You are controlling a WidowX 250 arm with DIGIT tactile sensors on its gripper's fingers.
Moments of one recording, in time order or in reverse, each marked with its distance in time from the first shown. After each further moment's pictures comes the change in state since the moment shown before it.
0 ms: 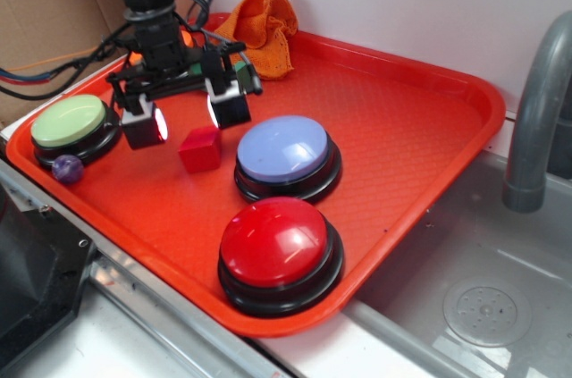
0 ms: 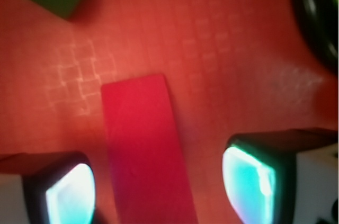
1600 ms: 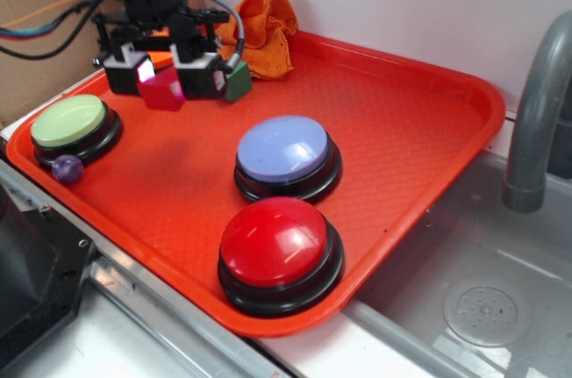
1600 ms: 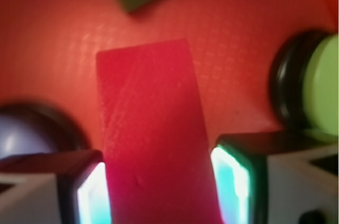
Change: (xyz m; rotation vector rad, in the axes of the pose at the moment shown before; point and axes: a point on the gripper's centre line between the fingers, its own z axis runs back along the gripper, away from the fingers) arm -0.021 0.003 0.065 0.092 -0.044 -0.596
